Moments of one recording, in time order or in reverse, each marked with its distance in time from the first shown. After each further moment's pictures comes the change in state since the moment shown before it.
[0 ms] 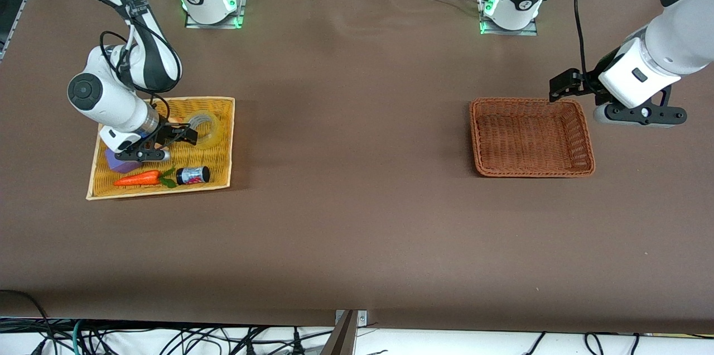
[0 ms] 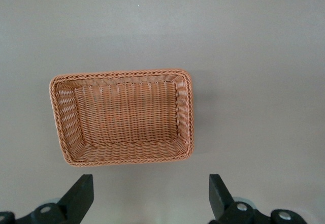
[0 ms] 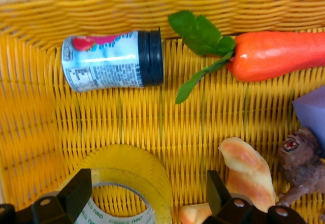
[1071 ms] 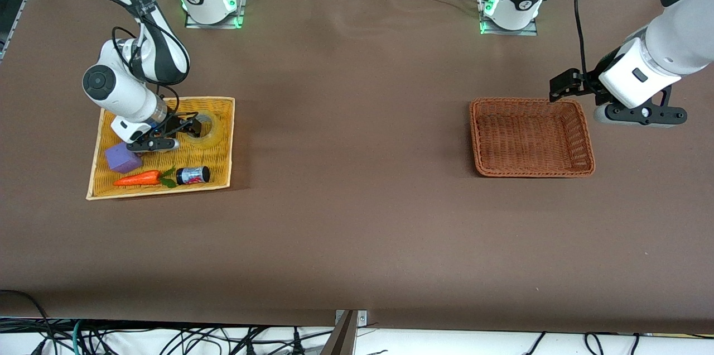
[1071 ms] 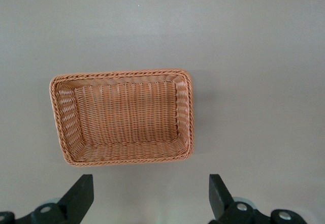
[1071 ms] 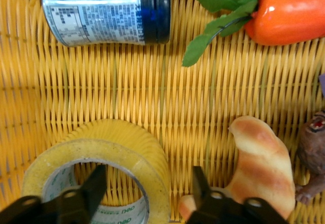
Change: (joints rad) left arm 0.000 0.000 0.000 0.000 0.000 0.000 0.000; right arm 0.000 -0.017 -0.001 -0.121 0.000 0.108 -0.046
